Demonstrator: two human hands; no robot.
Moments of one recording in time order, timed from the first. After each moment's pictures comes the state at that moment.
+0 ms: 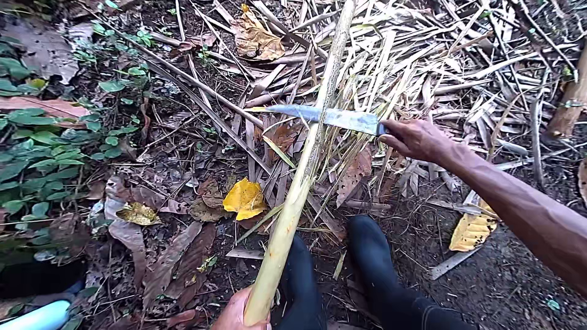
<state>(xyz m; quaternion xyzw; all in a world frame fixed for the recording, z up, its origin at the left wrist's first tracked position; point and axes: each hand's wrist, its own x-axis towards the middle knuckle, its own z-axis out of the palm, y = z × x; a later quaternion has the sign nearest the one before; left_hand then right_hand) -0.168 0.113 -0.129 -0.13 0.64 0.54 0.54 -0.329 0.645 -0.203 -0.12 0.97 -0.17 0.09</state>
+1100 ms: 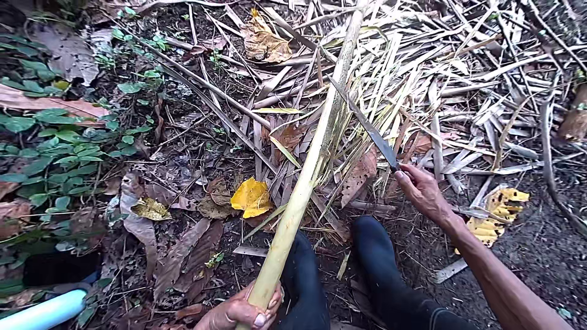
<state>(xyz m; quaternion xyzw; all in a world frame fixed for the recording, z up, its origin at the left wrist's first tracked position) -0.175 0.084 -0.193 -0.12 0.18 0.70 0.68 -0.203 0.593 -0.235 0.14 0.89 -0.43 0.05</state>
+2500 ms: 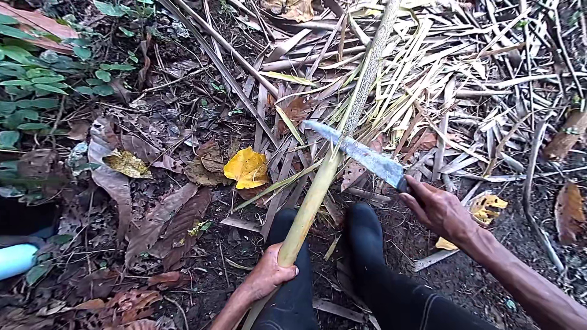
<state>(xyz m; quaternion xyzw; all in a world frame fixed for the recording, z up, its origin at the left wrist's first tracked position) -0.133 0.151 -0.225 -0.07 0.68 0.53 0.50 -0.164 0.594 -0.186 -0.07 0.97 -0.16 0.15</state>
